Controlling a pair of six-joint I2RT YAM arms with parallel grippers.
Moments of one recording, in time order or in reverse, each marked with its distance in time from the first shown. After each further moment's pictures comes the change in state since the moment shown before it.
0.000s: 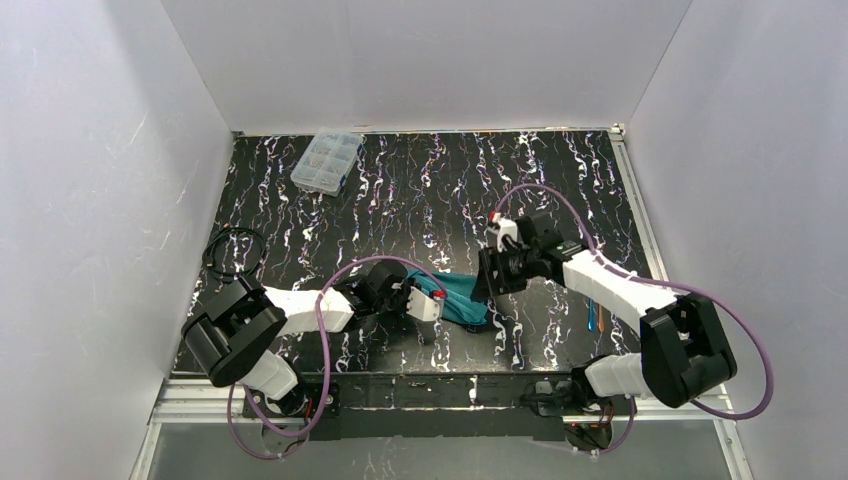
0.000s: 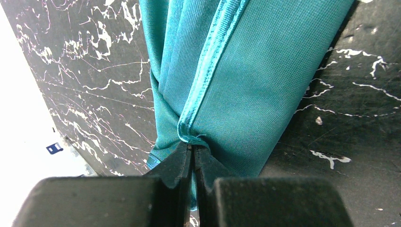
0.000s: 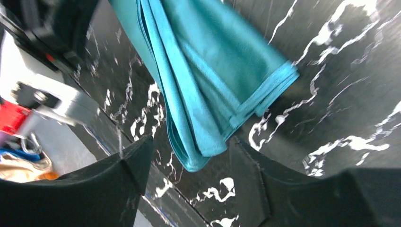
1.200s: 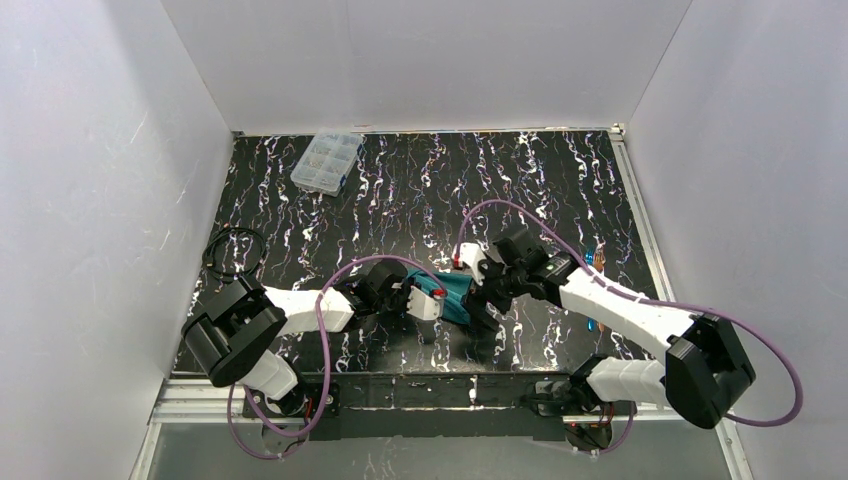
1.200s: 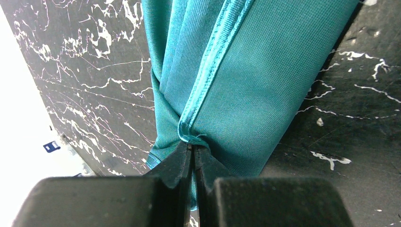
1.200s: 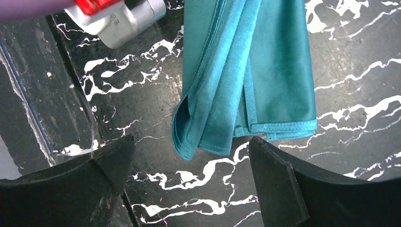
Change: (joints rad) left arm 0.000 0.000 0.002 -0.003 -0.002 -0.014; right arm 0.257 -0.137 -0.035 -0.093 0.129 -0.595
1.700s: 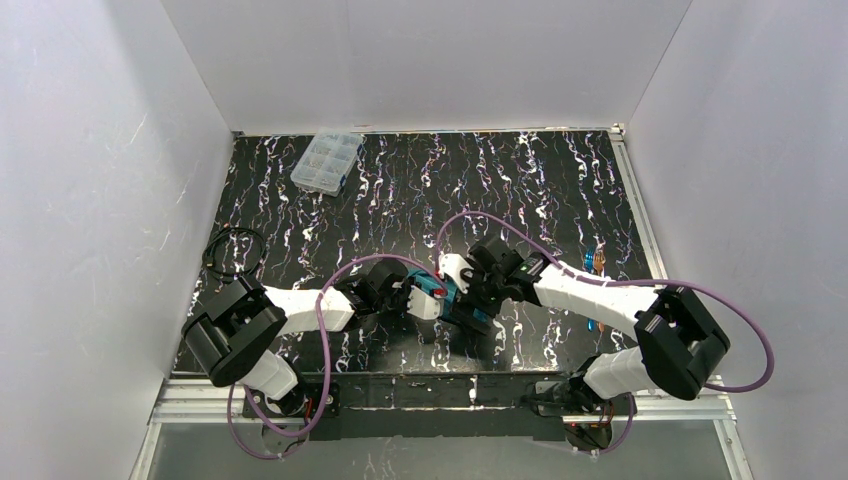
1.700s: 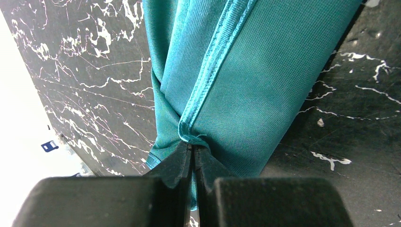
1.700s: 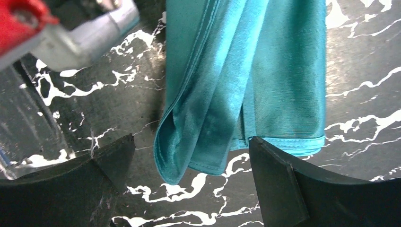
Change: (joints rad) left arm 0.000 0.002 0.006 -0.010 0.000 -0.010; right arm 0.114 0.174 0.035 0.018 0.140 -0.026
